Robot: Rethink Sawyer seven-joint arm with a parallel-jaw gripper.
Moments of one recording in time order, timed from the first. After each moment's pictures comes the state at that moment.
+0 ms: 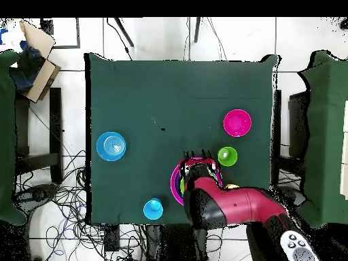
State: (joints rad) arm -0.75 -0.91 0.38 2.17 -0.62 -0.10 1.83
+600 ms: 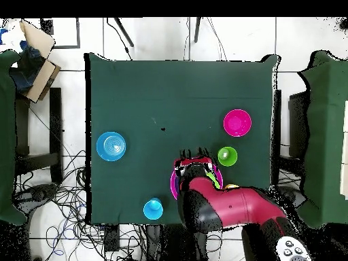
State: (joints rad) arm -0.72 -0.98 0.40 2.19 -0.61 -0.07 1.83
